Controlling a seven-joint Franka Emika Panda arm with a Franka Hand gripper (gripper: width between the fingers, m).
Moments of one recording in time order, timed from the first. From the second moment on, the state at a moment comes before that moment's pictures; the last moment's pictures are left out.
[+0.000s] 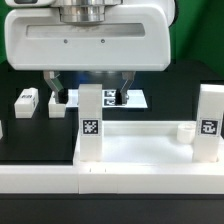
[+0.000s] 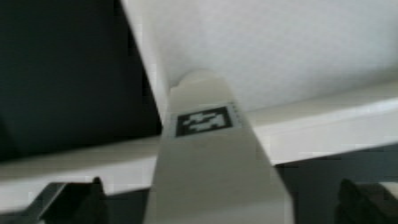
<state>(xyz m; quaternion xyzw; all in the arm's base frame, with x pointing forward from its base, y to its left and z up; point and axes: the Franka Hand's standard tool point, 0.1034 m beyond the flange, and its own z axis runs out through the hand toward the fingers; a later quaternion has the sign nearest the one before) 0.638 -0.055 0.109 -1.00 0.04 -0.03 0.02</state>
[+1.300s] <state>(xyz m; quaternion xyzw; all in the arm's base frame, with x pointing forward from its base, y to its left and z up) 0.639 -0.056 0.109 -0.75 0.66 0.01 0.05</state>
